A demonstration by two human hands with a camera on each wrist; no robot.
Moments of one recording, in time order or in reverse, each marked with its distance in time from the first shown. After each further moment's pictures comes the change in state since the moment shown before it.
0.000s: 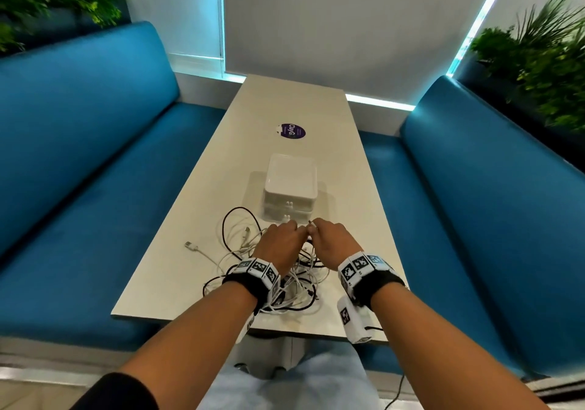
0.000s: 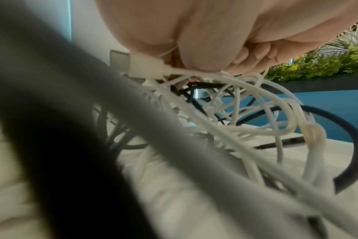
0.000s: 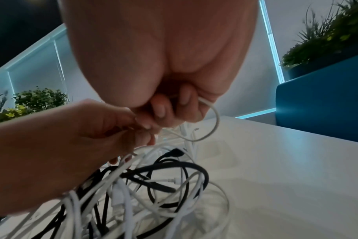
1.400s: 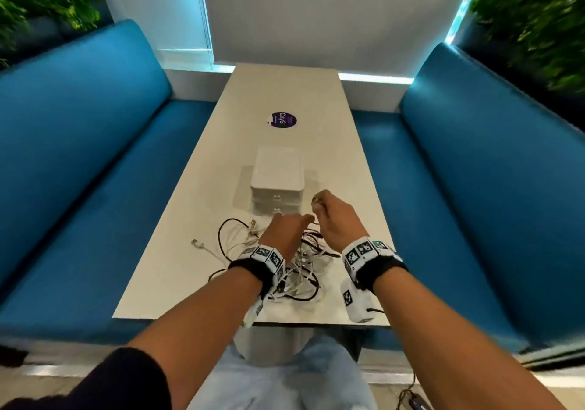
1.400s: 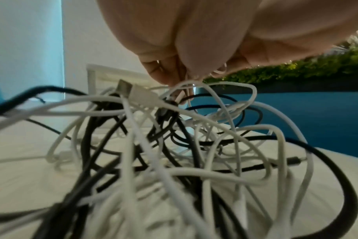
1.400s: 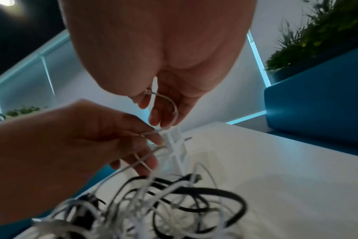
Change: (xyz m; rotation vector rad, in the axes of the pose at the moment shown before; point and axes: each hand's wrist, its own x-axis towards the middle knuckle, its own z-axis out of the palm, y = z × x) left_hand 0.029 0.021 -0.007 -0.154 -0.117 0.037; right_hand -0.004 0.023 -0.034 0.269 0.216 -0.048
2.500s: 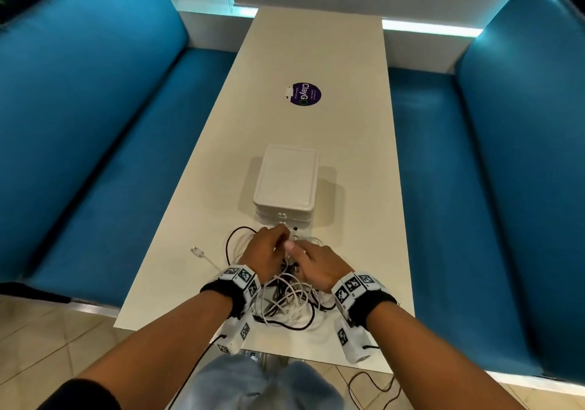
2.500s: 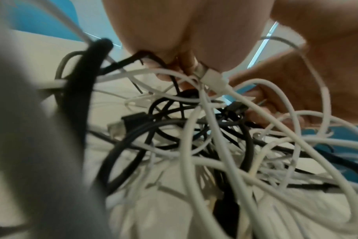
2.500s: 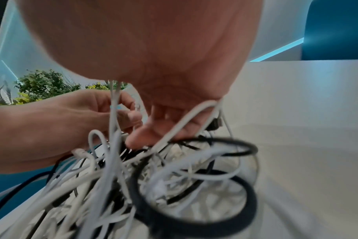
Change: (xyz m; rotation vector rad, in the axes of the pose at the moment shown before) left_hand 0.007 -0.055 0.017 -0.527 0.028 -0.349; right_hand 0.036 0.014 0.040 0.202 -0.653 0.235
